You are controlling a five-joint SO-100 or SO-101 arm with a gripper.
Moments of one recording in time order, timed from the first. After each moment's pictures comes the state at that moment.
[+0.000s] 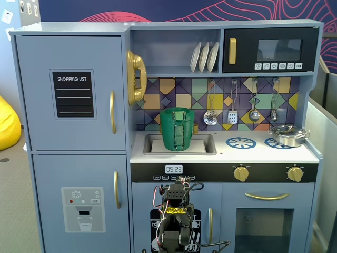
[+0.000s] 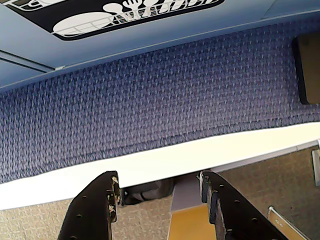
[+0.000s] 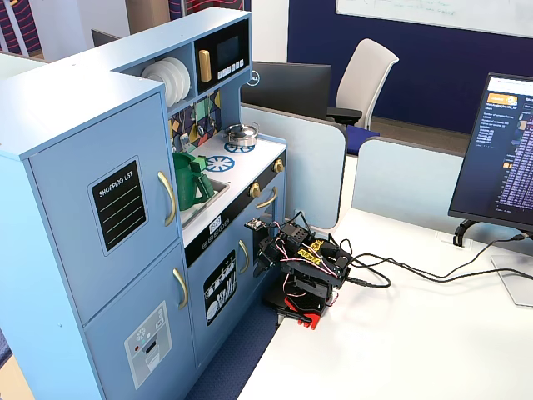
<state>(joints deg) 3.9 182.5 172.2 77.3 -86.7</state>
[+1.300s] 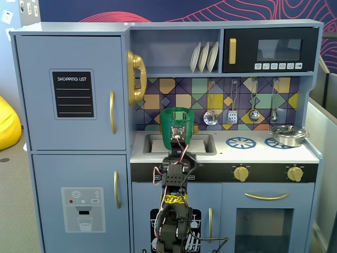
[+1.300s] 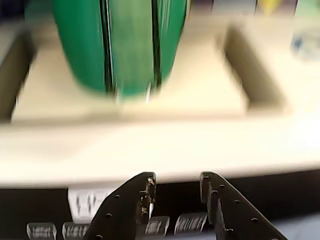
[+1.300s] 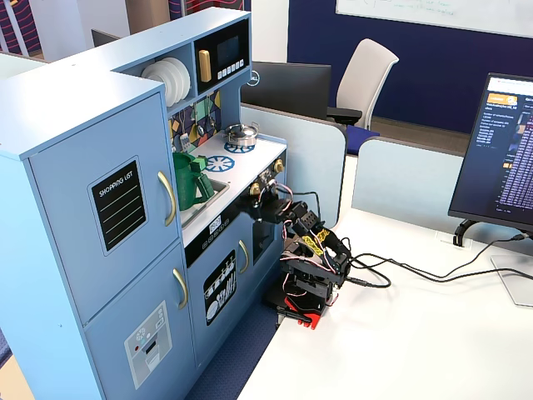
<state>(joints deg) 7.0 175.6 141.0 40.3 -96.9</state>
